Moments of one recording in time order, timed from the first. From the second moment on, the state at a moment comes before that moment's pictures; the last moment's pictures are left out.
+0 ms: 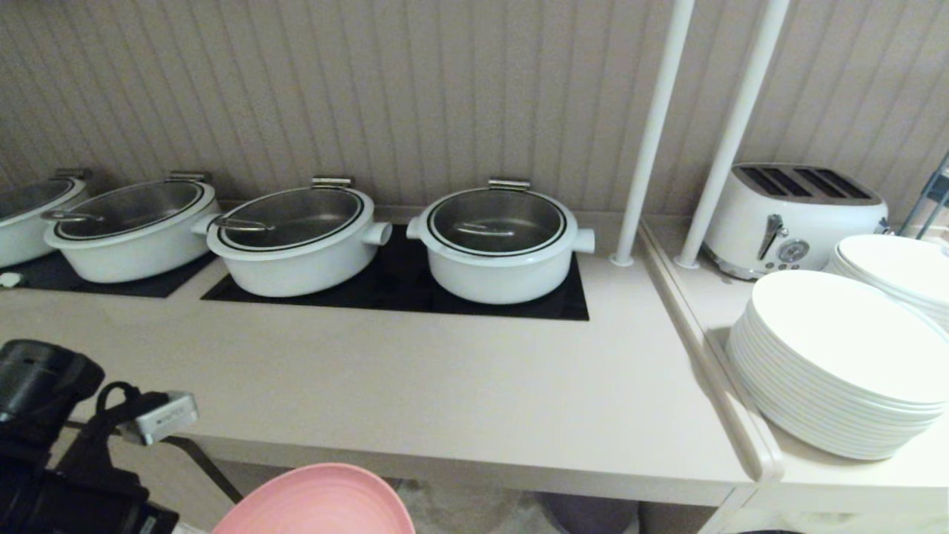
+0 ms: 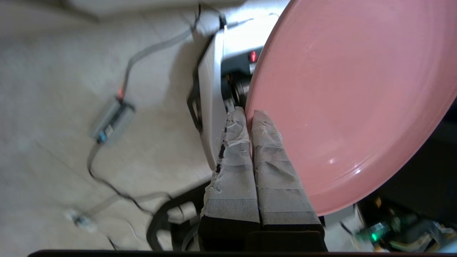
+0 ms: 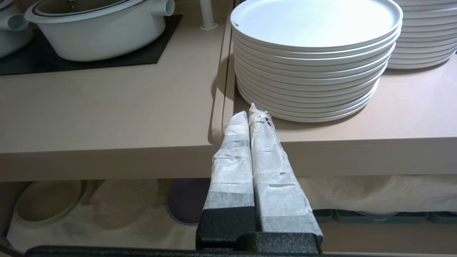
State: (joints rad) left arm 0.05 1.35 -0.63 0.56 -0.38 0.26; right arm 0.00 0.00 0.00 -0.01 -0.05 0.10
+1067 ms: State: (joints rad) left arm 0.05 1.21 -0.61 0.82 -0.38 0.30; right arm 0.00 0.00 0.00 -0.01 -0.06 0.10
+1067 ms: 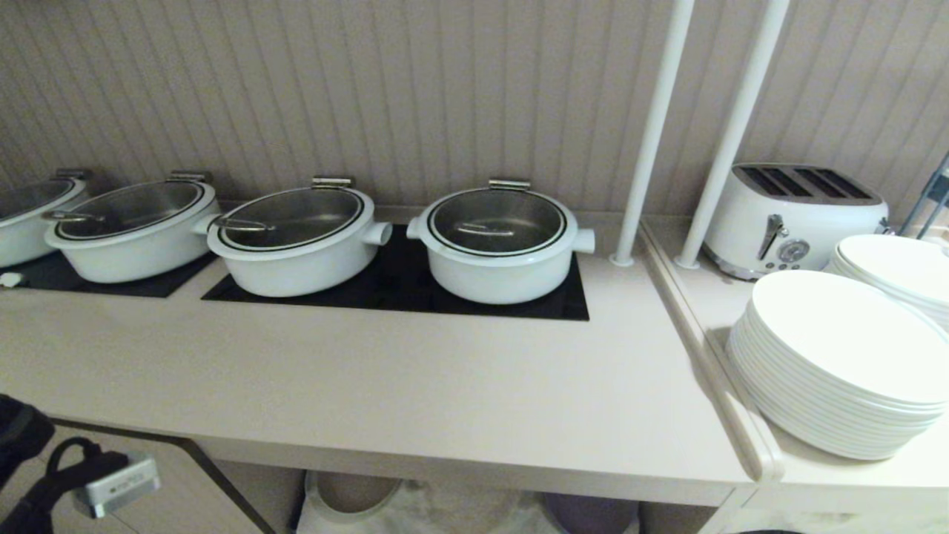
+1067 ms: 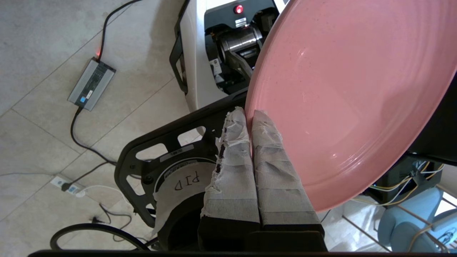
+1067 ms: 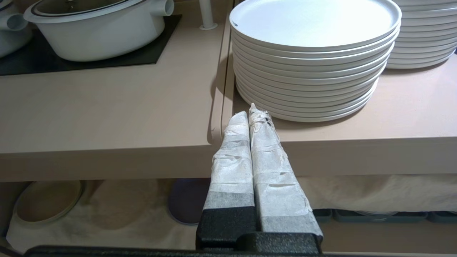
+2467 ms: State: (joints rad) left arm 0.05 1.18 -0.60 0.81 -0.39 0.30; right arm 0.00 0.00 0.00 -0.01 -0.06 0.10
